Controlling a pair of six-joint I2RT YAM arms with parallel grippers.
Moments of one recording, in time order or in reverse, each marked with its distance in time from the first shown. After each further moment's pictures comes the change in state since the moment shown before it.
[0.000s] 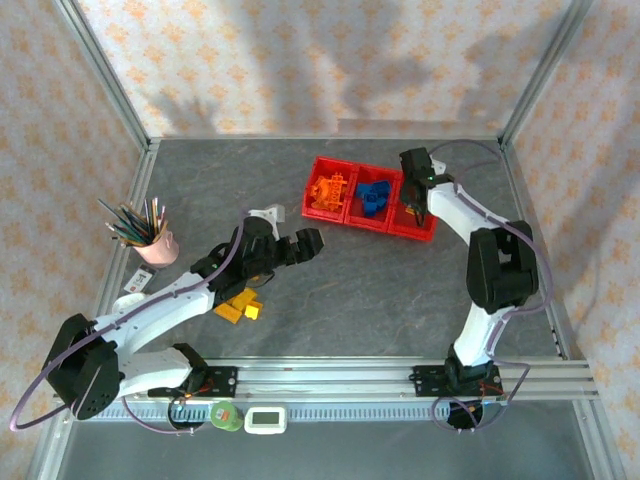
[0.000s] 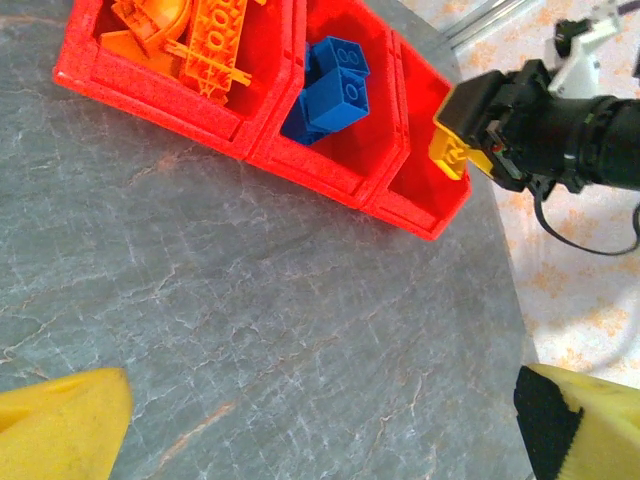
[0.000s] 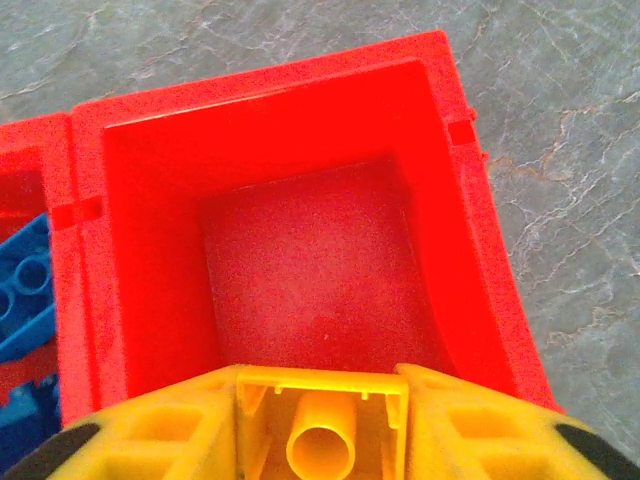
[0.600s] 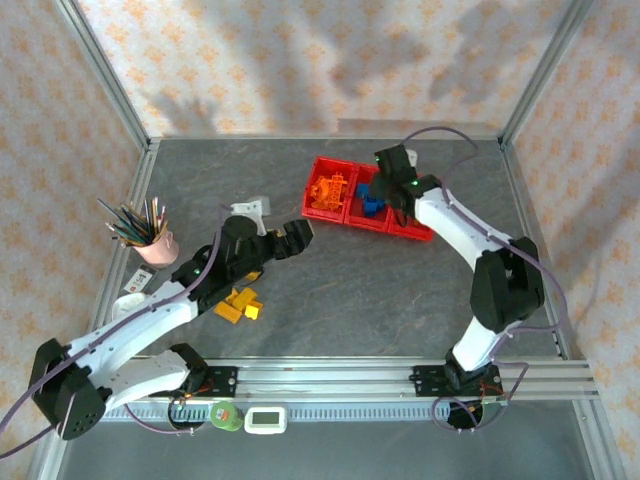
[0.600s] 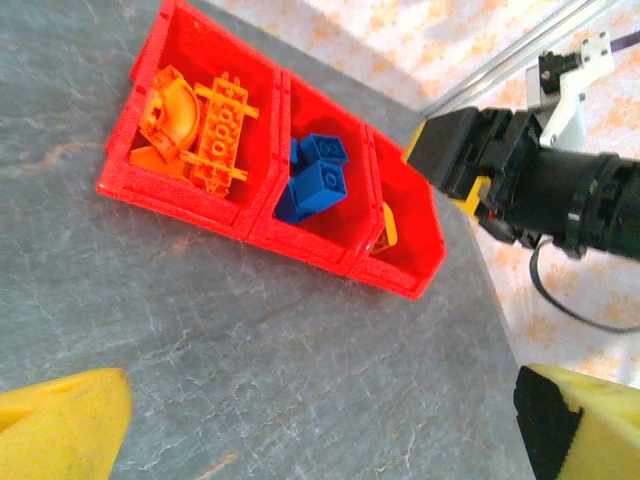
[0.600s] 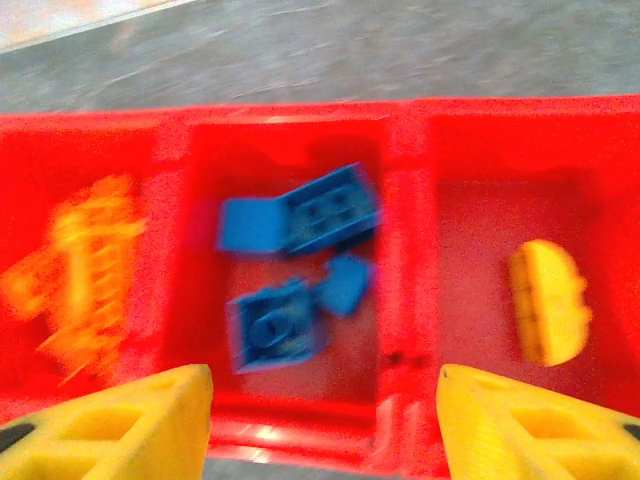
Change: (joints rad) left arm 0.000 -0.166 0.026 -0.082 -0.134 0.044; right arm 0.216 -0.151 0.008 0.009 -0.064 -0.045
